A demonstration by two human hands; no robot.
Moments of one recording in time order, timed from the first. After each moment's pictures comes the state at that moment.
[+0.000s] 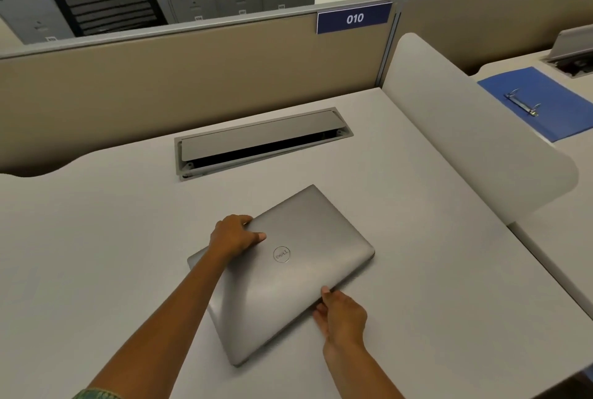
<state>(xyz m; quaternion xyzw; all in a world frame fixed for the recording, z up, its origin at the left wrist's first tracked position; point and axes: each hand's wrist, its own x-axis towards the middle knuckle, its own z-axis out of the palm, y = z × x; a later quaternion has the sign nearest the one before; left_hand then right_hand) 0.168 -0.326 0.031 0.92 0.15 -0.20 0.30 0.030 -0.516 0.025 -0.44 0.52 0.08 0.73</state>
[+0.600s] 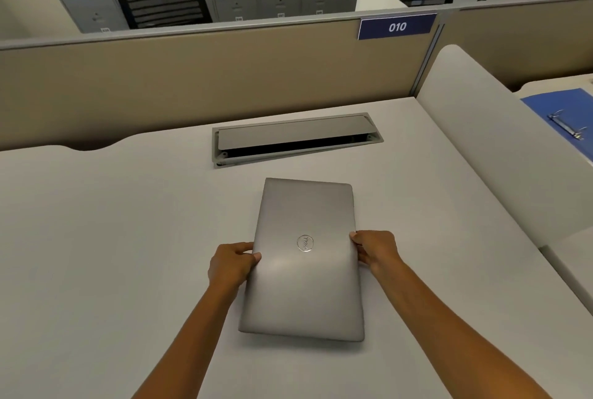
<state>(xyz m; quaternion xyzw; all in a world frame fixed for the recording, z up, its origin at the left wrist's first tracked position) 0.073 -0.304 0.029 0.78 0.34 -0.11 0.51 0.137 -0.559 0.049 -0.68 0.37 0.17 0.60</state>
